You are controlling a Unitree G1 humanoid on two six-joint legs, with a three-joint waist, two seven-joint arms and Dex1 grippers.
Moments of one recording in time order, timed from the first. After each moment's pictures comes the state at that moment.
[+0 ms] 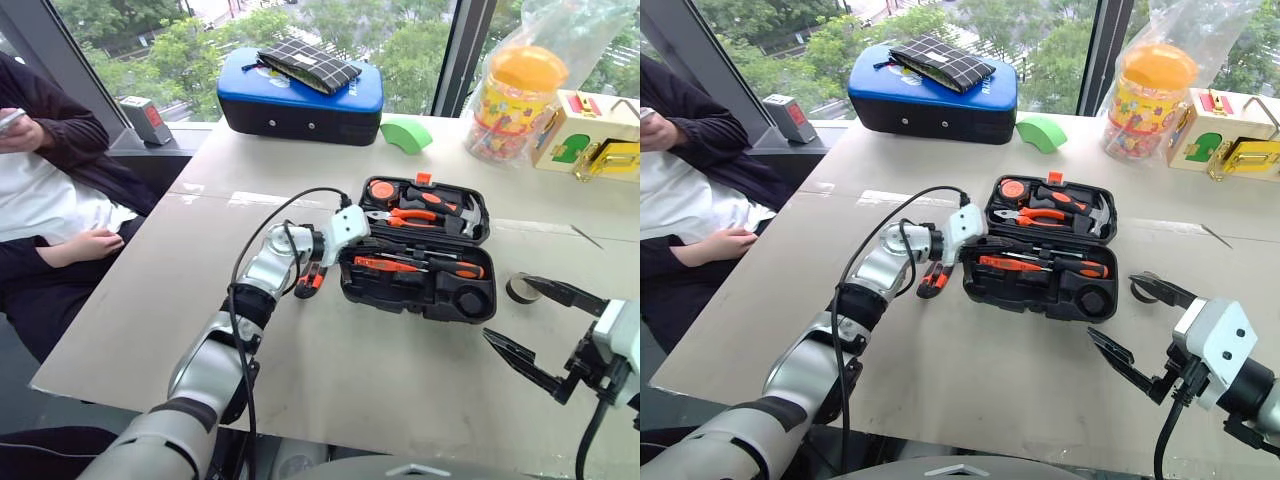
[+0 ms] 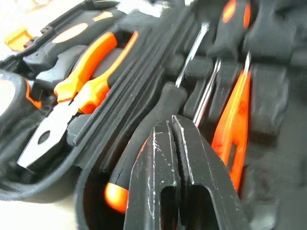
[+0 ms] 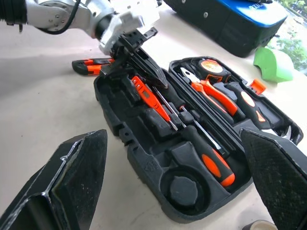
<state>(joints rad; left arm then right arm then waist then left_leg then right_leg) -0.71 0.29 -0.22 0.56 -0.11 0.05 -1.09 0.58 -0.66 -0.56 -0.95 0.59 0.39 0.77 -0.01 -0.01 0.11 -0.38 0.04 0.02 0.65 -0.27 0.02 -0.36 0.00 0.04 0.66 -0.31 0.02</state>
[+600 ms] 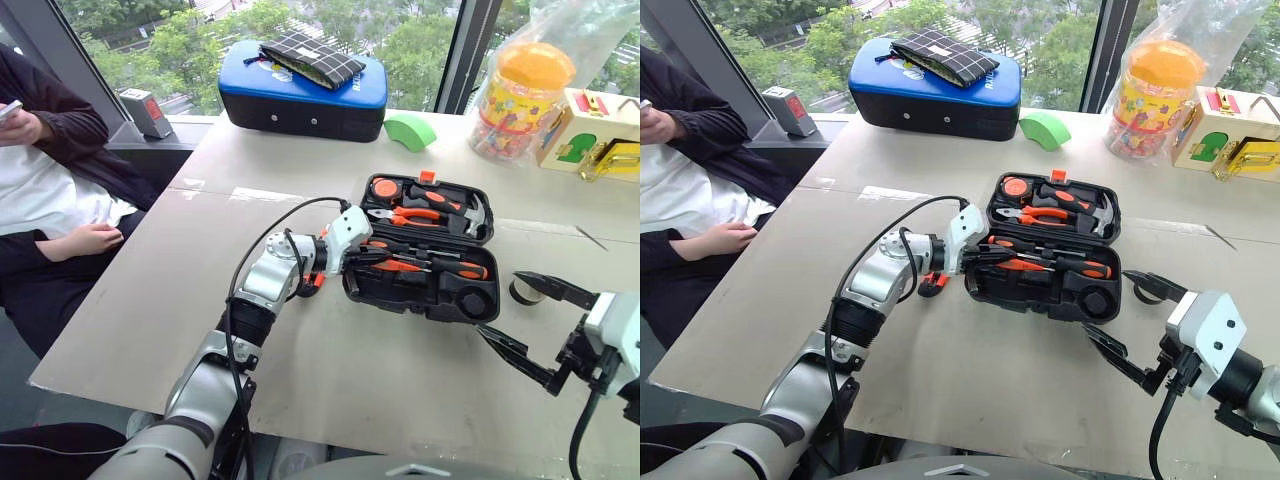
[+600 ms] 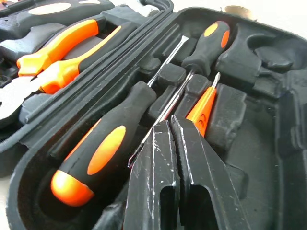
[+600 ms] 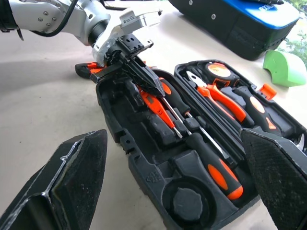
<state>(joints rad) -0.65 0.29 -0.28 0.37 -0.08 0.25 -1.03 0.55 -0.67 -0.52 -0.92 0.58 0.39 0.77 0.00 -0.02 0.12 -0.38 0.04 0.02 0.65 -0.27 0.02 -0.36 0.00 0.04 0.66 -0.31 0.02</state>
